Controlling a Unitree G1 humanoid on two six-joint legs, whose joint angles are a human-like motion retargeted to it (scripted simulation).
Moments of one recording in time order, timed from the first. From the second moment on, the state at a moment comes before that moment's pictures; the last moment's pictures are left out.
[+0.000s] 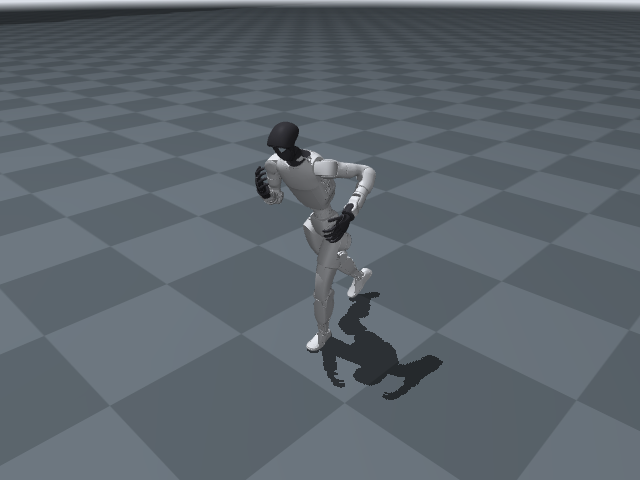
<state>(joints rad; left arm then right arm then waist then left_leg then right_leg) 0.62 0.61 0.18 -0.53 -0.59 -0.22 0.04 -0.33 -0.28 0.30 -0.80 0.49 -0.22 0.04 0.40 -0.09 0.33 -0.45 -0.04 0.49 0.37 -0.44 0.11 0.28 -0.20 0.03 0.18 0.02 0.15</state>
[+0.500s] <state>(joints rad) -0.50 0.31 -0.19 -0.47 -0.36 -0.32 0.32 -0.07 -0.56 0.42 -0.28 0.40 -0.23 -0.02 -0.28 0.06 0.42 0.21 0.05 -0.01 0.86 -0.25 0.09 -0.25 -0.12 -0.22 0.42 -0.38 0.05</state>
